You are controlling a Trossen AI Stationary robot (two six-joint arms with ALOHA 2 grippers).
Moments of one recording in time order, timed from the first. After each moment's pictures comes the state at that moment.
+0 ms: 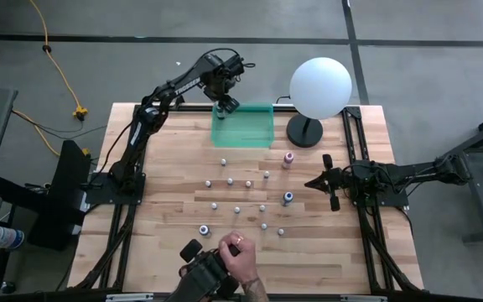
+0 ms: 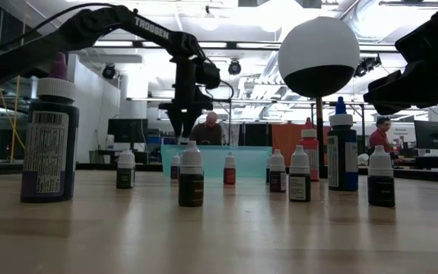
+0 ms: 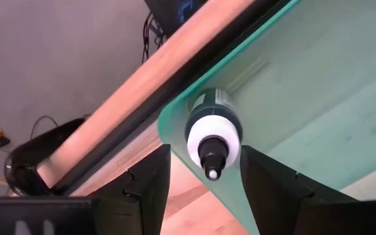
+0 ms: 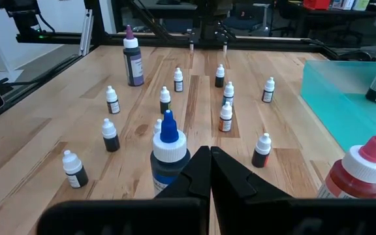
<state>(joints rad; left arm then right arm) 0.73 2.33 2.33 -1.42 -0.15 -0.10 0.06 0.26 0.01 0.03 0.00 0.00</state>
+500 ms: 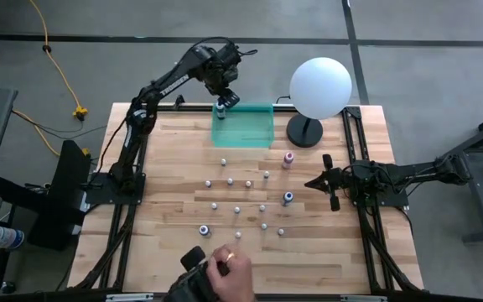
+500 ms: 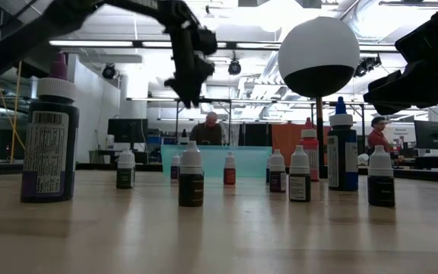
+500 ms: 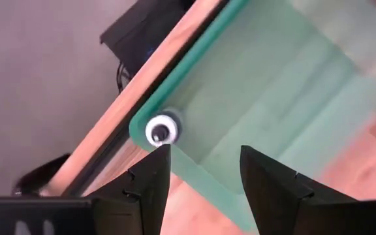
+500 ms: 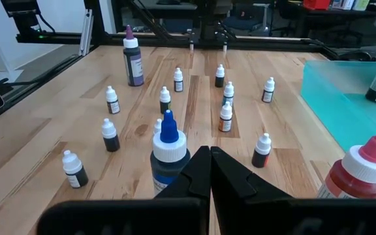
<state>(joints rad) 0.68 2.16 2.36 -1.43 -0.03 0.02 0.06 0.26 0.01 0.03 0.00 0.00</state>
